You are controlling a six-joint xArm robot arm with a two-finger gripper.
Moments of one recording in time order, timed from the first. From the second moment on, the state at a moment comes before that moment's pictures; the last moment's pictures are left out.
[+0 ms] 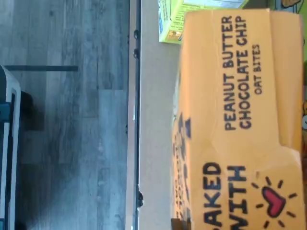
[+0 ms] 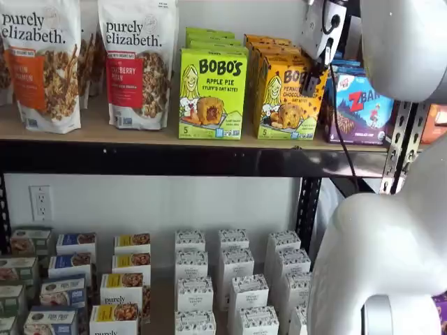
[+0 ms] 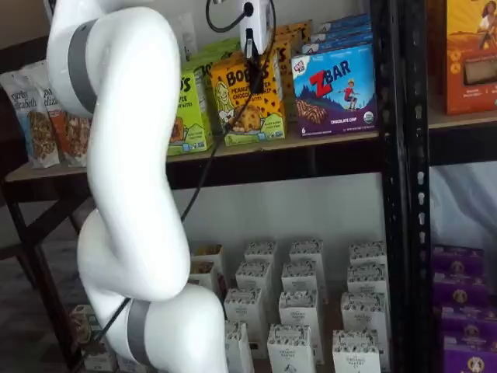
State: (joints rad) arm -0.18 -0.13 -1.57 0.18 1.62 -1.72
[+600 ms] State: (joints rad) arm -0.21 -0.20 -1.57 0.24 1.74 -1.72
